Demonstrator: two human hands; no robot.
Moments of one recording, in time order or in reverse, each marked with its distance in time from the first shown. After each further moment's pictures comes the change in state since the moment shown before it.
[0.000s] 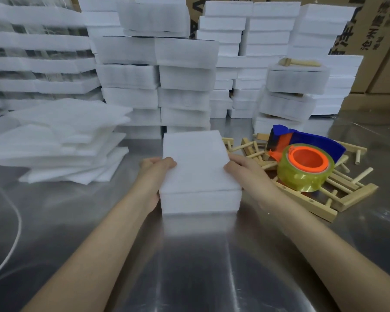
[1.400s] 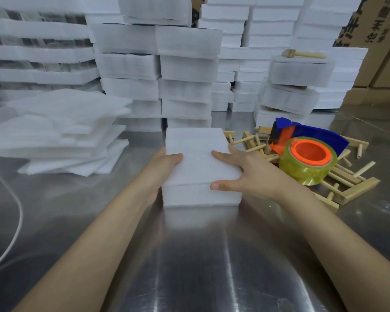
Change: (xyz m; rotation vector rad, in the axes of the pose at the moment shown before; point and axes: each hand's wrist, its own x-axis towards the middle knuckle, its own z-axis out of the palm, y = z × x) left_hand -0.019 0.010 0.004 0.167 -0.202 0.067; right_hand -0.006 -0.006 -0.017 -0.709 -0.201 -0.186
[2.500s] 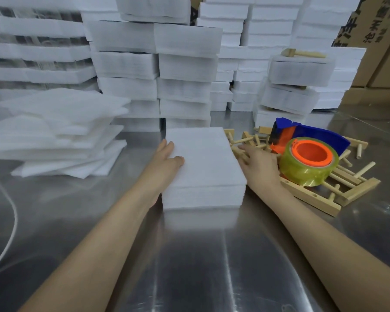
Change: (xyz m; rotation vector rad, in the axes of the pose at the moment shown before) left_hand 0.022 -0.015 -0.003 0.155 0.044 0.156; right_hand 0.034 0.034 0.027 -0.226 0.554 0.202
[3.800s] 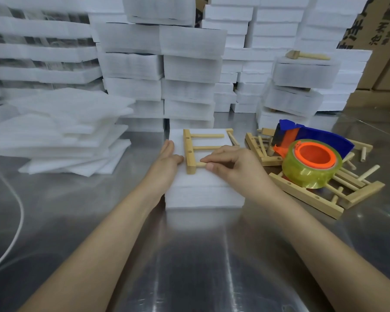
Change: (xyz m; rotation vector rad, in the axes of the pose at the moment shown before) left_hand -0.005 0.001 0.002 -0.054 0.014 -0.037; right_hand -0.023 -0.060 -0.039 0.579 -0.273 -0.233
